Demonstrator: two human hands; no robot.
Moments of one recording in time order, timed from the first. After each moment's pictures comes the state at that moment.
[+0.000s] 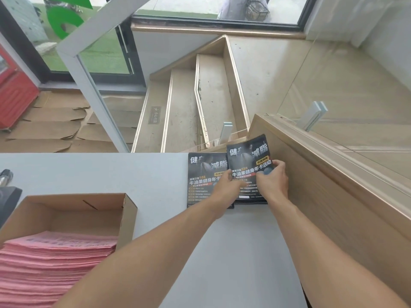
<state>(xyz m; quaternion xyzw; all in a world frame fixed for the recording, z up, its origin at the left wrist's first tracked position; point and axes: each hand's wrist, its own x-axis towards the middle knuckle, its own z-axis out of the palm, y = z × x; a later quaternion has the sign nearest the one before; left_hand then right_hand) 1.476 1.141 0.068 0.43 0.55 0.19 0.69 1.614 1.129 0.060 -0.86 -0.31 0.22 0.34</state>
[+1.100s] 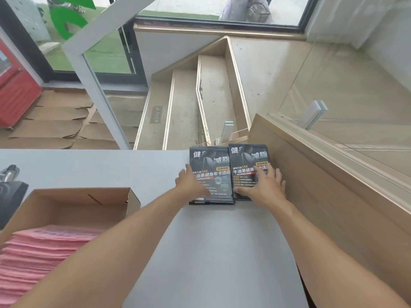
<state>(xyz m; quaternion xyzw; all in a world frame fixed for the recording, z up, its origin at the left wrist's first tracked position) 1.387 1.174 0.043 0.58 0.66 0.02 0.47 1.609 1.109 0.046 -0.82 -0.52 0.22 0.06</state>
